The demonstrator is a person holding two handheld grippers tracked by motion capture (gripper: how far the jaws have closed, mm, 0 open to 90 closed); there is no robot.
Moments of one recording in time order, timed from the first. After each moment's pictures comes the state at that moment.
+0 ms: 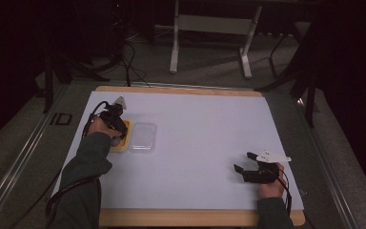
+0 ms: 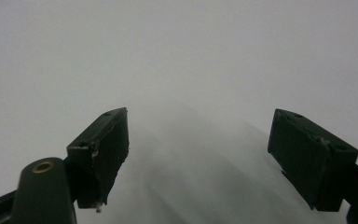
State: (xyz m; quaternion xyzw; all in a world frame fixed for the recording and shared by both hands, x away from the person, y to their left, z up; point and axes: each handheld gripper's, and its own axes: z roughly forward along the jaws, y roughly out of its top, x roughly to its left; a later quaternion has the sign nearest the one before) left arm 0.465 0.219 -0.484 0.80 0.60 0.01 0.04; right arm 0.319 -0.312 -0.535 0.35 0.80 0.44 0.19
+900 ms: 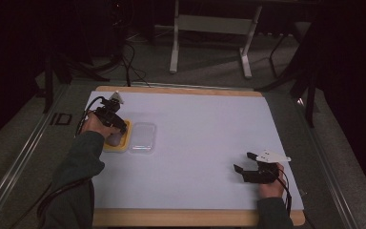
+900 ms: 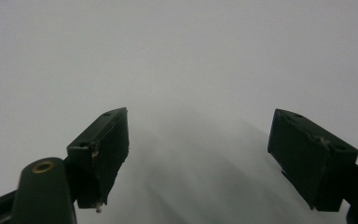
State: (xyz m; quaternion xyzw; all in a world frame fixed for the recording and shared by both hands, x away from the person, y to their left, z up) left arm 0.454 0.226 -0.455 0.82 0.56 0.04 0.10; right arm 0.319 -0.312 -0.535 0.35 0.81 0.44 0.19
